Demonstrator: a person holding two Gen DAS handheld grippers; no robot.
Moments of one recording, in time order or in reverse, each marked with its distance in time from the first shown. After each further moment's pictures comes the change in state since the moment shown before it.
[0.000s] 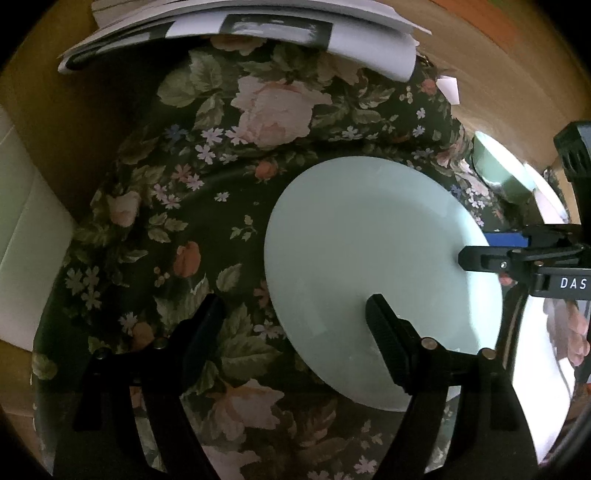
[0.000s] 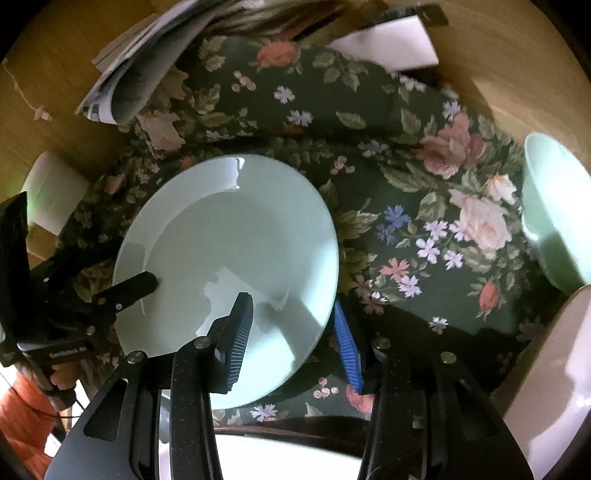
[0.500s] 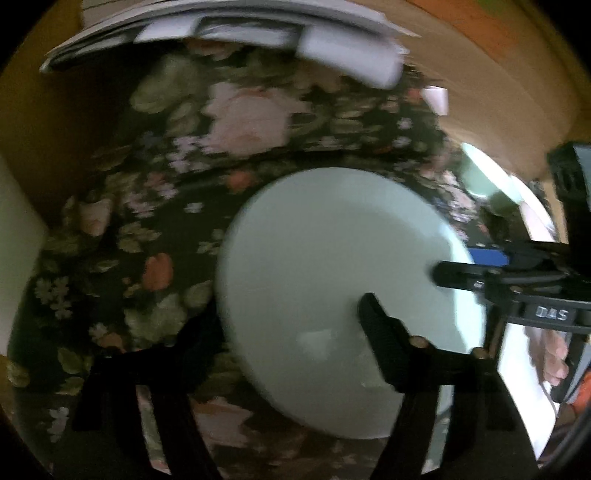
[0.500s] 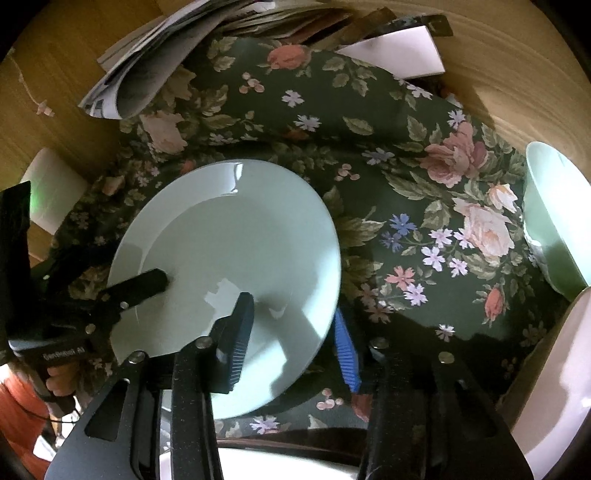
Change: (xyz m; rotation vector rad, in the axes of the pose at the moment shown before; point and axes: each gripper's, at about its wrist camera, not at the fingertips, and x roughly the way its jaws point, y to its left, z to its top) left arm 0.005 -0.011 0.005 -0.023 -0.032 -0.059; right arm -0.003 0.010 -0.002 -0.037 -0.049 0.001
